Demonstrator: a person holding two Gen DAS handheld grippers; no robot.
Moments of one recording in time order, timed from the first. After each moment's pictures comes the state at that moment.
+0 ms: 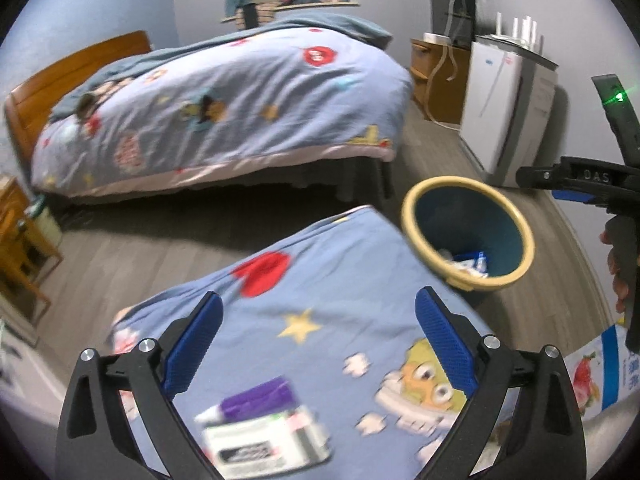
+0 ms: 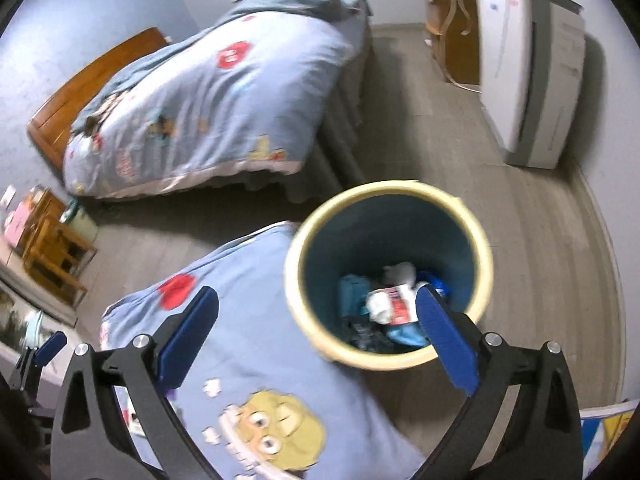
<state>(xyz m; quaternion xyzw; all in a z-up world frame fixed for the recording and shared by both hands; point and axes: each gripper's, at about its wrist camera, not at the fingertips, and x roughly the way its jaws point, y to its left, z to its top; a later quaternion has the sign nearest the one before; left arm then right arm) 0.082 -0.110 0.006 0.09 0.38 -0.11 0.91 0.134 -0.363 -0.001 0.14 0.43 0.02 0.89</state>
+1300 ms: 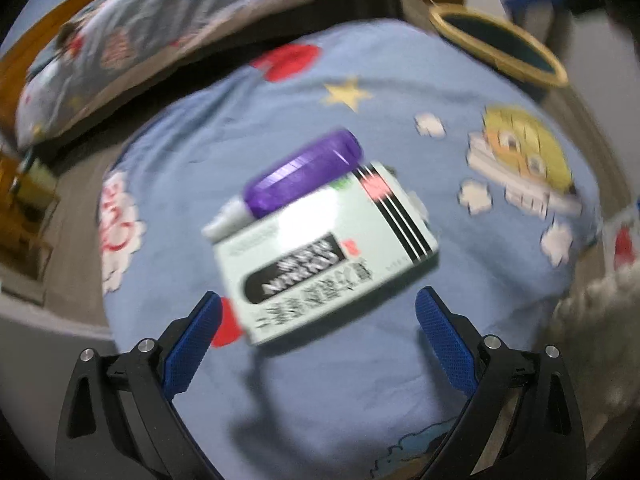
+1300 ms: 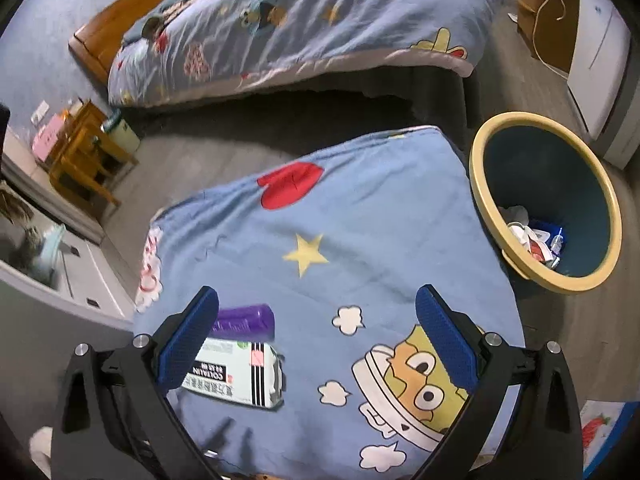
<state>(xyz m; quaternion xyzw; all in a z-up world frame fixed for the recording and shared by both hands) 0.016 -0.031 -0.152 0.17 0.54 -0.12 0.82 0.131 -0.190 -0.049 0.11 0.51 0.11 0.85</state>
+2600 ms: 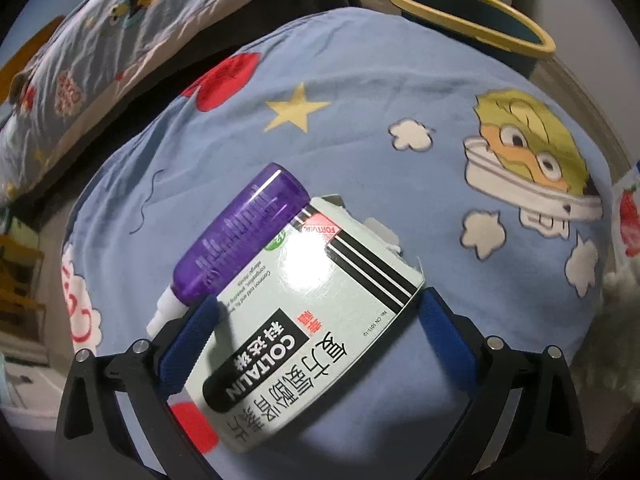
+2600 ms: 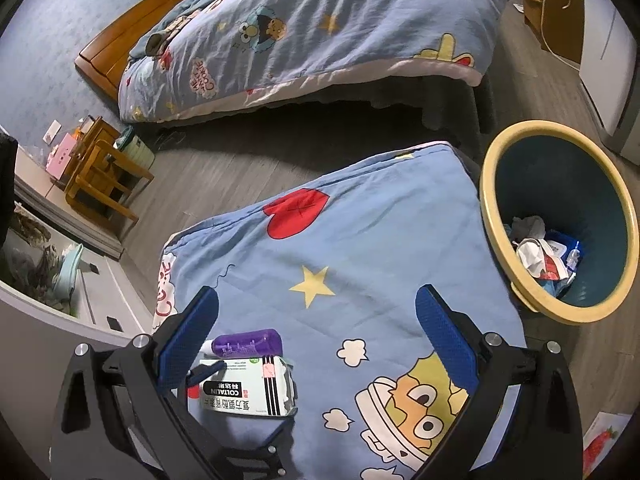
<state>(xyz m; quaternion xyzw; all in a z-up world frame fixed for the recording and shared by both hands) 0.066 -0.063 -0.173 0.21 0.52 -0.18 0.81 0.161 -0.210 -0.047 0.15 0.50 0.14 0.84</state>
